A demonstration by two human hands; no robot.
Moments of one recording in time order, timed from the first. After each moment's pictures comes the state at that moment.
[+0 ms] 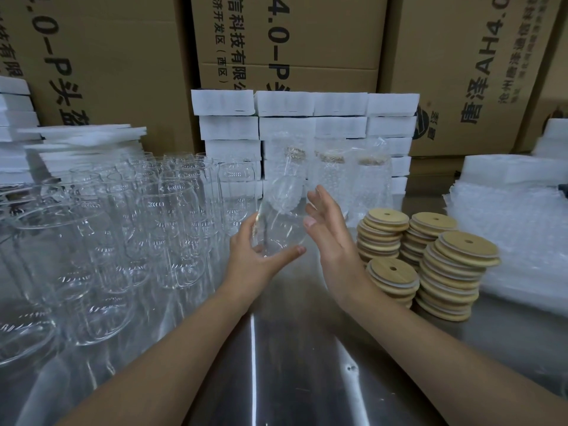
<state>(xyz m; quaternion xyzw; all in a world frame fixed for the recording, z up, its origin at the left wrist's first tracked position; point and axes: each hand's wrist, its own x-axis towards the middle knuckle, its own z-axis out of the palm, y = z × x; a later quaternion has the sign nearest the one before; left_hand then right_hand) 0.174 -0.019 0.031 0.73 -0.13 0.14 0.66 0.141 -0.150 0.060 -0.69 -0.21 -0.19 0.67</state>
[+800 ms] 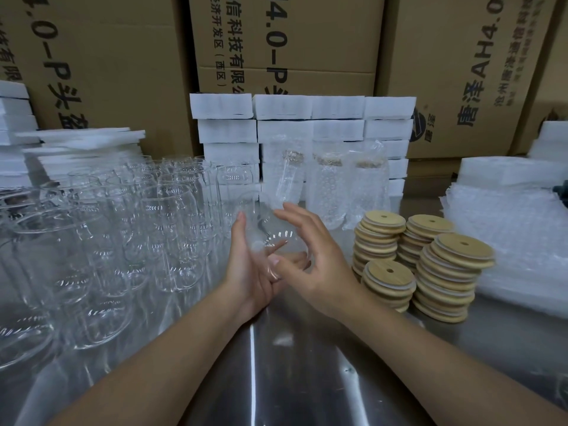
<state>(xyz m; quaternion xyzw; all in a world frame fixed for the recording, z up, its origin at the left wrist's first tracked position) 0.169 -0.023 0.046 0.46 -0.03 -0.20 0.87 0.128 -0.144 0.060 -0.80 -0.27 -0.24 0.48</state>
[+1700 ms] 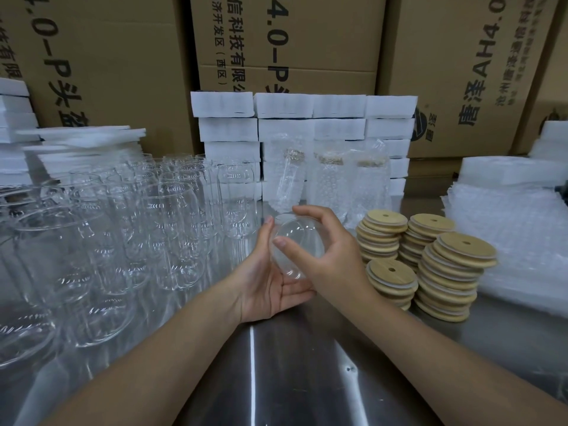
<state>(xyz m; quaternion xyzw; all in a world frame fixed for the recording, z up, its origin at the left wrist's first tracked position) 0.158 -0.022 0.057 0.51 -0.04 -0.35 0.79 0.131 -0.147 0.061 -0.76 -0.18 -0.30 0.54</state>
